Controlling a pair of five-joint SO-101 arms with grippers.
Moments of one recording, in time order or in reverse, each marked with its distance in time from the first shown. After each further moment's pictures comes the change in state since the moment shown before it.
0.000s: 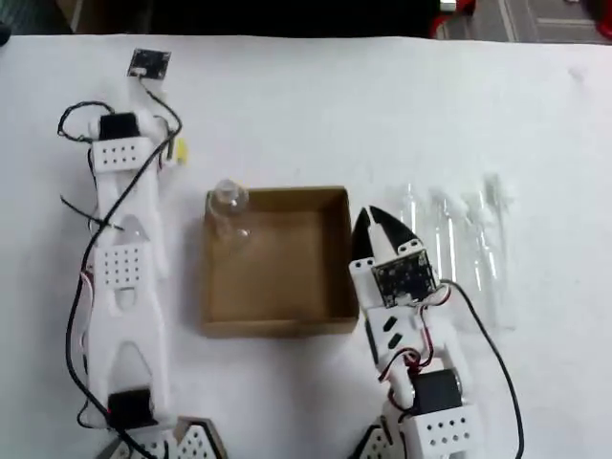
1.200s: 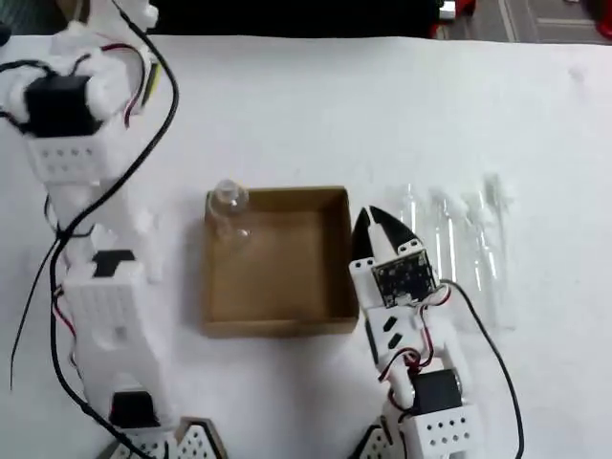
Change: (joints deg) left arm 6.0 -45.6 -1.5 17.9 -8.7; right arm 0.0 0.0 0.0 0.0 0.0
